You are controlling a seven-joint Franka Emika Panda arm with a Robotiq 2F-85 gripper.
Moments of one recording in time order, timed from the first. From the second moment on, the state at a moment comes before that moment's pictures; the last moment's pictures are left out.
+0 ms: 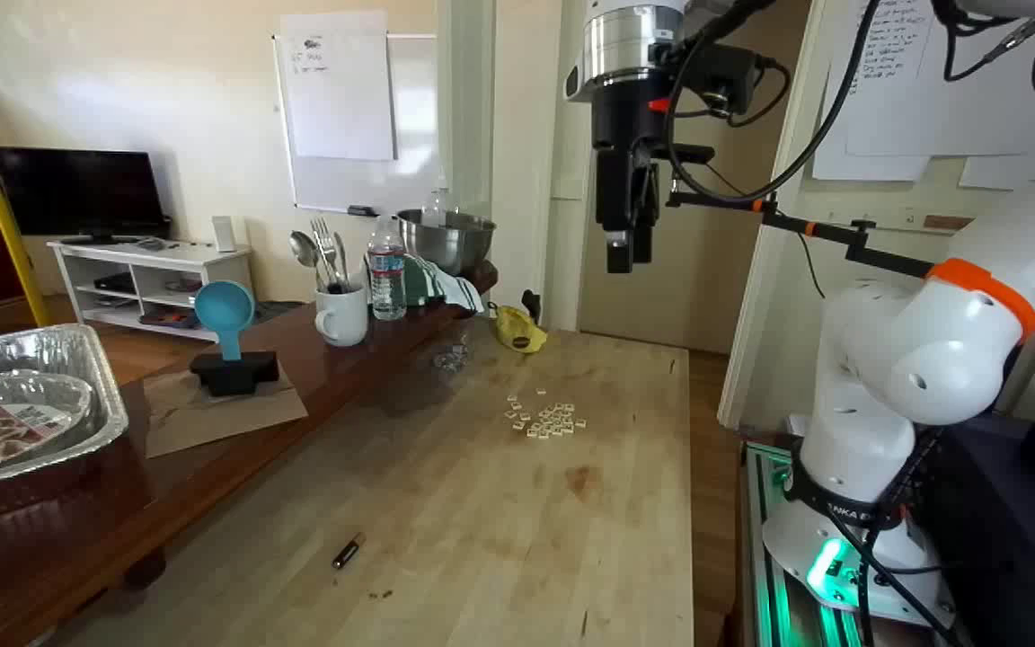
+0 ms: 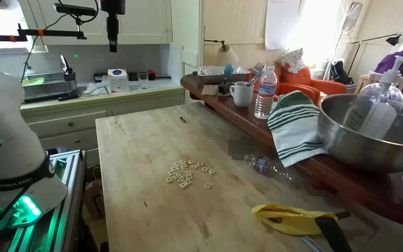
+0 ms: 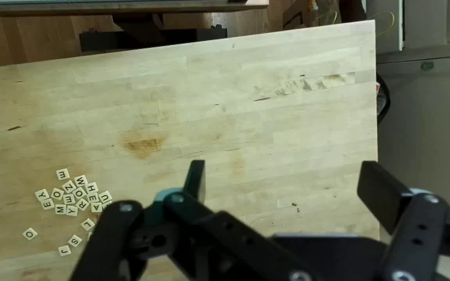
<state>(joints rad) 0.14 -0.66 0.20 -2.26 0.27 1.52 0.34</state>
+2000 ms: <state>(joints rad) 0.06 -0.47 0.01 -2.58 0.09 2.04 -0.07</state>
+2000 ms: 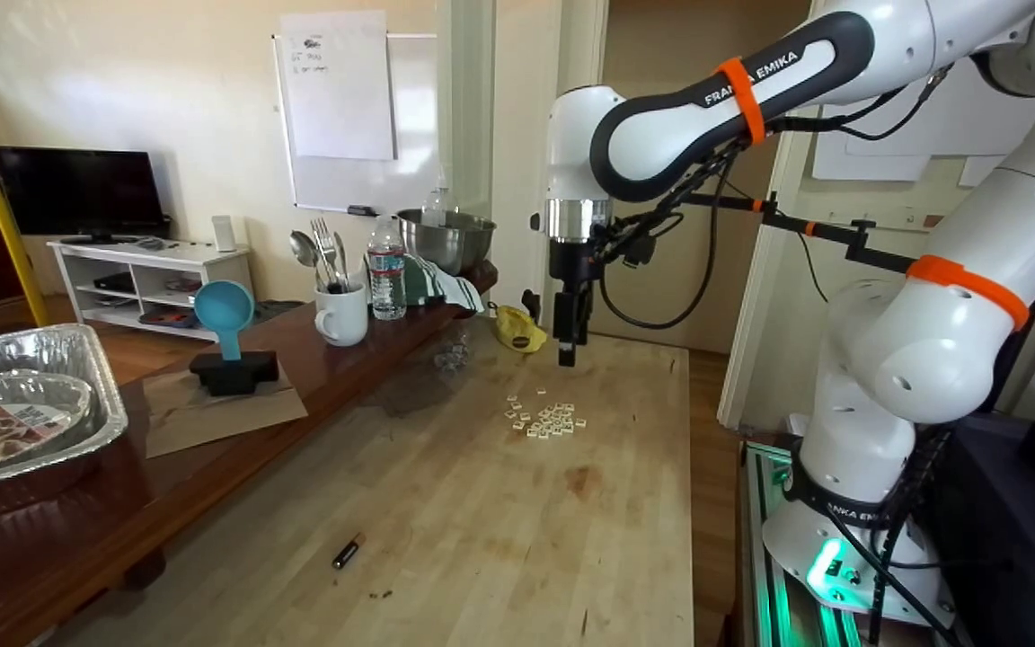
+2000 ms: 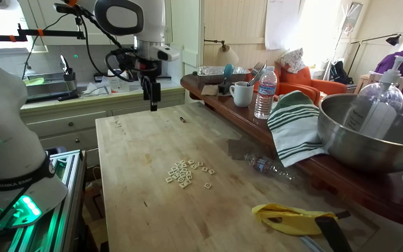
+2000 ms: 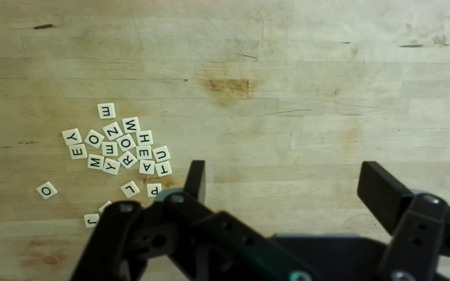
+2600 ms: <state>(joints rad) 0.00 -0.27 0.03 -2.58 -0.12 2.23 -0.04</state>
